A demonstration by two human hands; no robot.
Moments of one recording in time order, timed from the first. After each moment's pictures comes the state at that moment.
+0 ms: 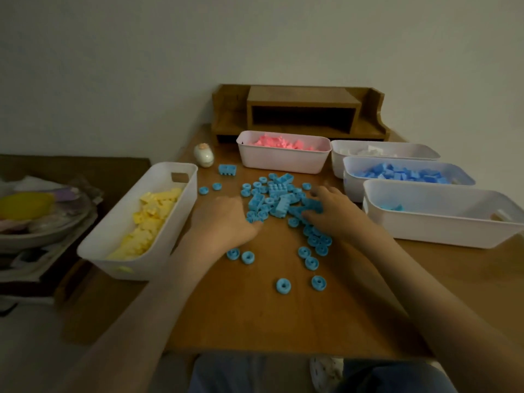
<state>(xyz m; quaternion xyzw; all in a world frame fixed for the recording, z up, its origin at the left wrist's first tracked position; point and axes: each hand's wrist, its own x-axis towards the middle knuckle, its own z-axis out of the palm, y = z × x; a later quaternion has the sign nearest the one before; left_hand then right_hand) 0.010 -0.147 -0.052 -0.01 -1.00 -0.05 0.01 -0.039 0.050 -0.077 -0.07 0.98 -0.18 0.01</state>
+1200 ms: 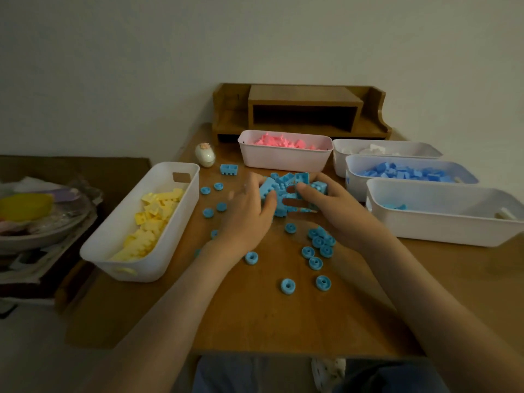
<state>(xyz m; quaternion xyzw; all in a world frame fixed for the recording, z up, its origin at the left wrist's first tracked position) -0.005 -0.131 -0.083 -0.12 -0.90 -0.38 0.20 -0.016 0.031 -0.063 -0.09 0.71 -0.70 0.10</state>
